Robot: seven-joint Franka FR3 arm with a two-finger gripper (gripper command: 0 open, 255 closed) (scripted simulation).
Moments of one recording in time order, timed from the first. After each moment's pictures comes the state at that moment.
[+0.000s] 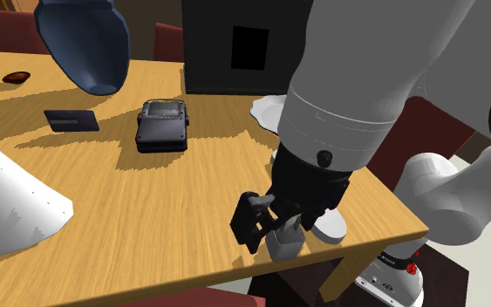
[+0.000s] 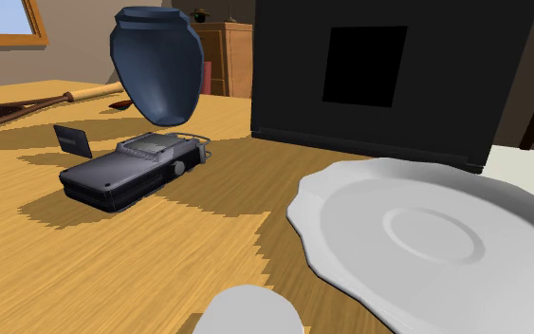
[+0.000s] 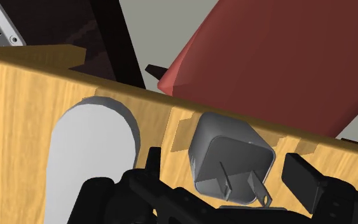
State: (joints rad) arm 0.34 -0.58 0.70 -2.23 0.34 1.77 1.20
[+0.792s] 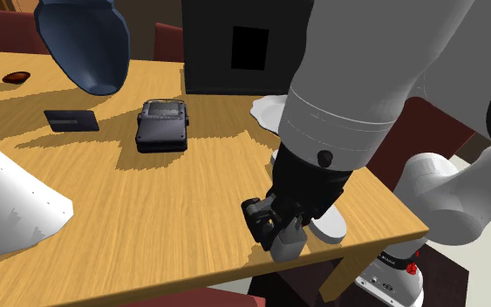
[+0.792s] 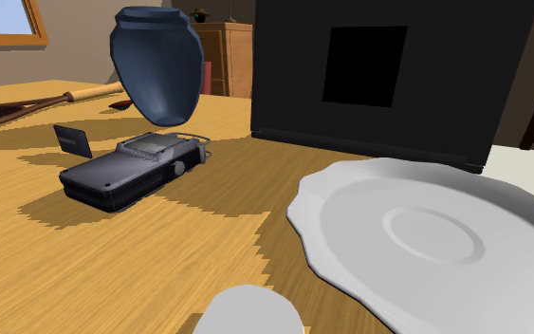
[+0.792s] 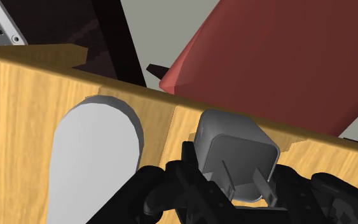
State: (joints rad) arm 0.34 -0.59 0.70 -2.24 0.34 1.77 1.20
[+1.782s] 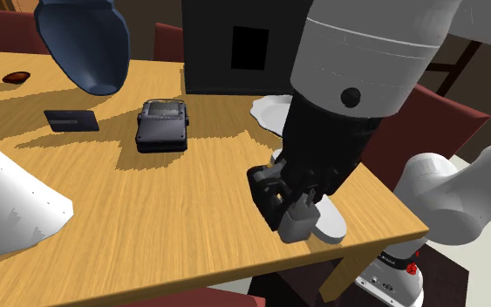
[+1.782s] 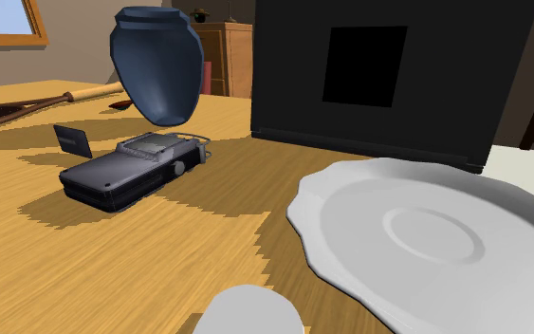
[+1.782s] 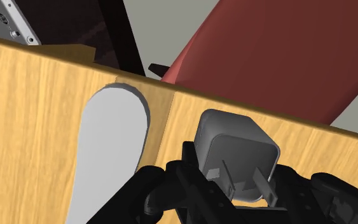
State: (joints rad) arm 0.33 -0.58 0.67 -2.11 0.32 1.65 1.21
